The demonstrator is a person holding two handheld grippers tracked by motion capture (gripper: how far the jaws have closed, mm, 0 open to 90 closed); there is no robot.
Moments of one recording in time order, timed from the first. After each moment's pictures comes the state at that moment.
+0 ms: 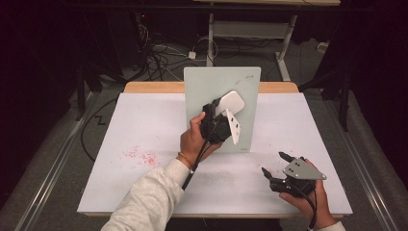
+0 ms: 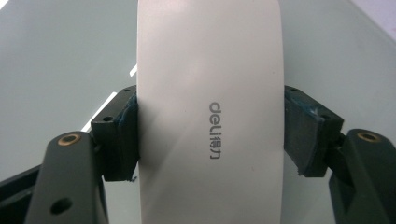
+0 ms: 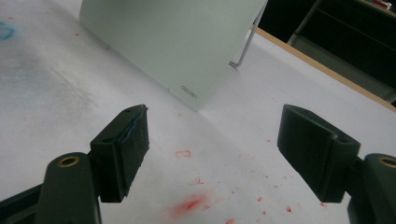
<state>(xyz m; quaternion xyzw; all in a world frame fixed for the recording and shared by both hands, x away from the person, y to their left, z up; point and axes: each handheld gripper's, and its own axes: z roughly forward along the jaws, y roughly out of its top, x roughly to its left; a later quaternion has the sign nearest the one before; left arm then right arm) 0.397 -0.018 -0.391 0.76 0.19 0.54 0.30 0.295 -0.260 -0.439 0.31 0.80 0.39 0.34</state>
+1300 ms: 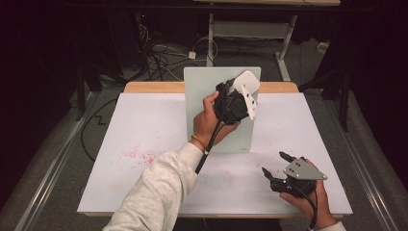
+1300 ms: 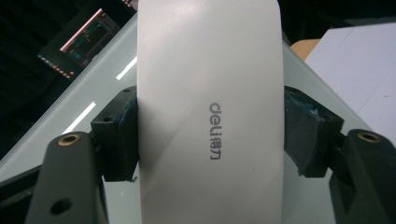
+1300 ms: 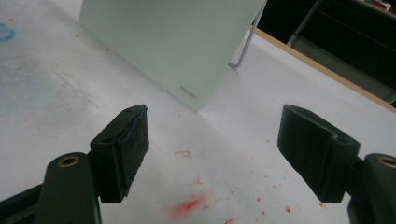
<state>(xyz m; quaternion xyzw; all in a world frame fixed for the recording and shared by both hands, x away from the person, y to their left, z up) 0.417 -0.051 -0.334 0.76 0.21 0.51 0.33 0.295 -0.261 -0.439 0.30 0.80 0.39 0.34</state>
